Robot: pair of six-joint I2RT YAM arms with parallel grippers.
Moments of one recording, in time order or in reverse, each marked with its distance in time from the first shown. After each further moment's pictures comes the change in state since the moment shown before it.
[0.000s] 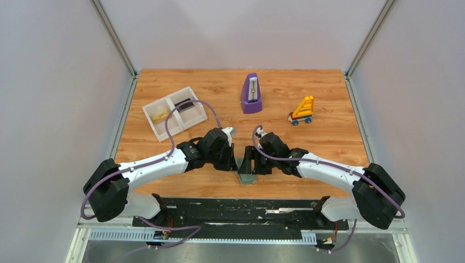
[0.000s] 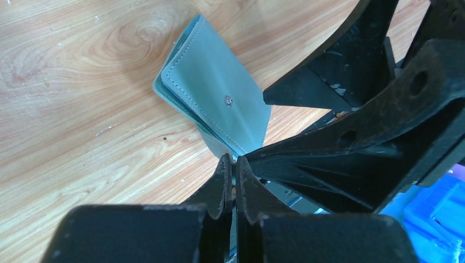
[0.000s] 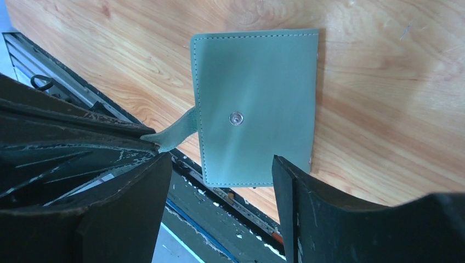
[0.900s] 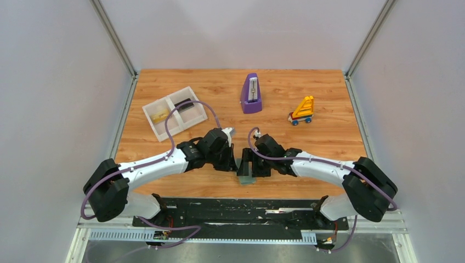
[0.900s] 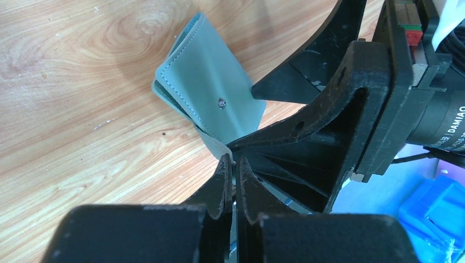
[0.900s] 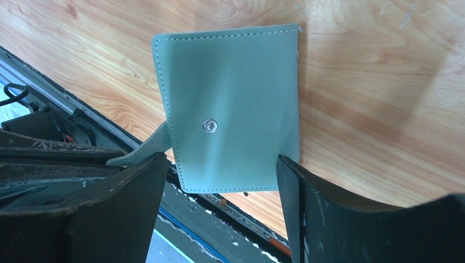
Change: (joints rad) left arm 0.002 0.000 0.001 -0.014 0.004 -0.020; right arm 0.035 0.089 0.017 -0.002 0.042 0.035
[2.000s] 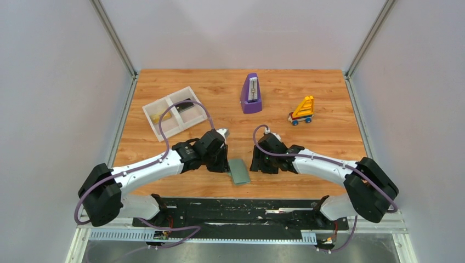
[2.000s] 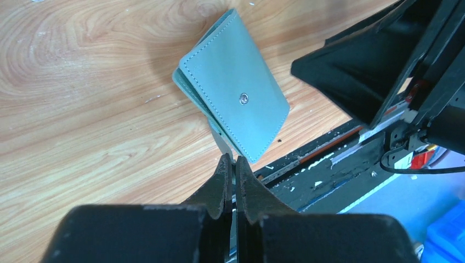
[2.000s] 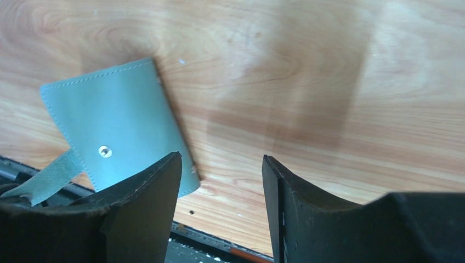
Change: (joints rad) left arm 0.000 -0.059 -0.001 -0.133 -0.107 0.010; right arm -0.035 0.004 0.030 -0.143 0.207 0.015
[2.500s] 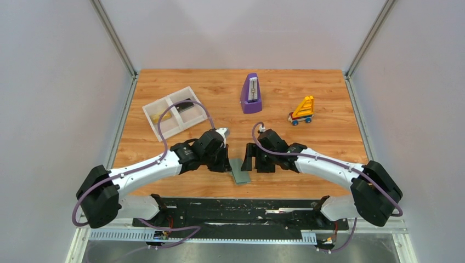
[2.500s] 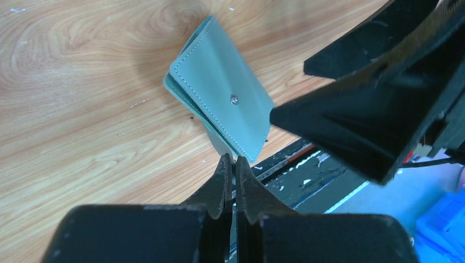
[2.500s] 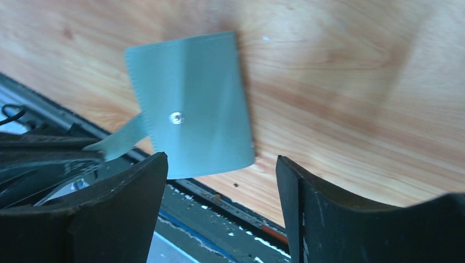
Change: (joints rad) left arm 0.000 -0.018 -0.011 0.022 0.021 0.002; right arm -0.012 -0.041 0.032 -0.021 -0.138 -0.029
